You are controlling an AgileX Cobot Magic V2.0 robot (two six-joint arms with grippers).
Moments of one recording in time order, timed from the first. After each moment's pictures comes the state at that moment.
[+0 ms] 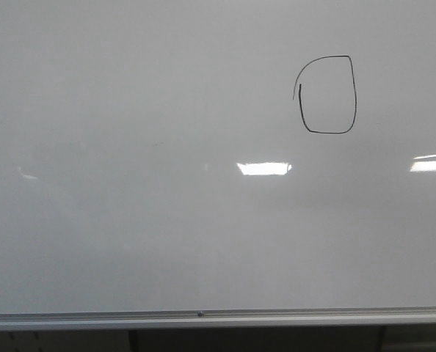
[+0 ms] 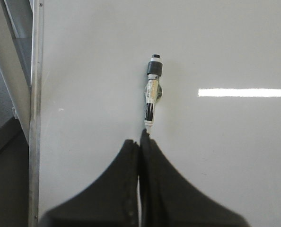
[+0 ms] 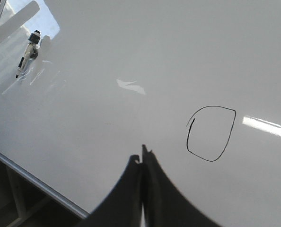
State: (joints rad) left arm 0.12 0.24 -0.38 0.12 0.34 -0.08; right arm 0.40 0.22 -0.37 0.45 0.30 -0.48
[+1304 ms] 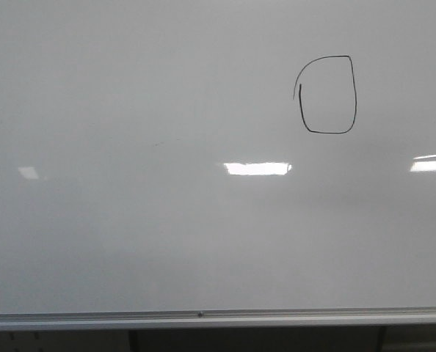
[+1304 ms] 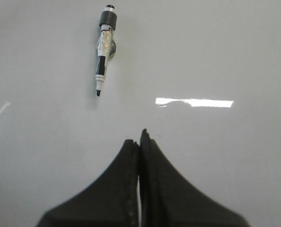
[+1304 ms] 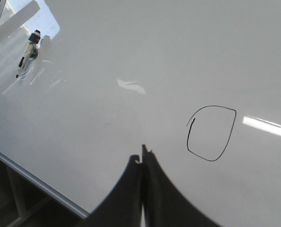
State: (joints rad) left arm 0.00 0.00 0.00 -0.01 0.14 -0.06; right arm 0.40 0.22 -0.37 0.45 0.30 -0.48
